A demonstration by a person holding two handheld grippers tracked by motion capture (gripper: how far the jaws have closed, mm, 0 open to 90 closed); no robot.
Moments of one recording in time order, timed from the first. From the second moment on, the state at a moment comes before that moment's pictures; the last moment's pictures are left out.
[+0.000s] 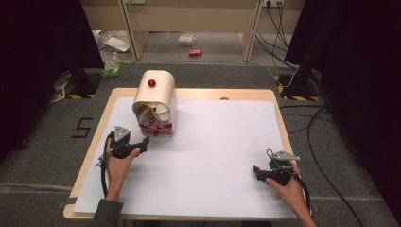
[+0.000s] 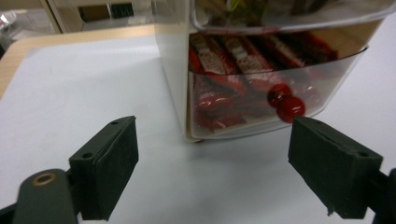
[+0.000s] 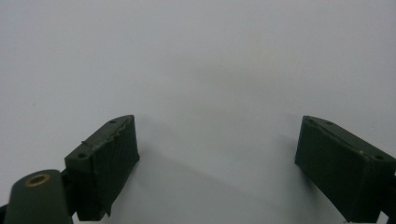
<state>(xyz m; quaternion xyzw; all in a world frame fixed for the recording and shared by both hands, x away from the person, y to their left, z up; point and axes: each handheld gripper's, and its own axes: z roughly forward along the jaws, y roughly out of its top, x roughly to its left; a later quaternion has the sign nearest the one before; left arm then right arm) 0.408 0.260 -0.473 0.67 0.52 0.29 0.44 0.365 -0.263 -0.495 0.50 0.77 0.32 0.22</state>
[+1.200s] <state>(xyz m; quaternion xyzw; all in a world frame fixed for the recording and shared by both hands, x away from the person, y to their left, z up) 0.339 0.260 -0.496 0.70 0.50 0.27 0.44 0.365 -0.263 -0.495 0.50 0.77 0.32 0.22</state>
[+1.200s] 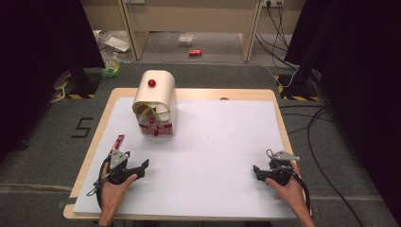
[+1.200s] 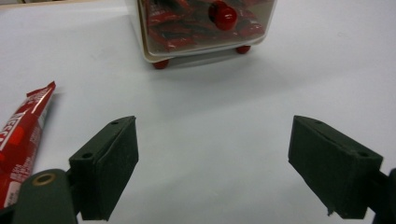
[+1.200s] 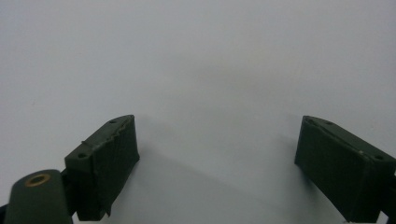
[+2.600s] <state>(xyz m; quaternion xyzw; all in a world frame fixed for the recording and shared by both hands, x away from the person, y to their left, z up) 0.296 0.252 -0.506 0.78 0.46 0.20 0.38 0.364 -0.263 -0.495 0.50 0.77 0.32 0.22</state>
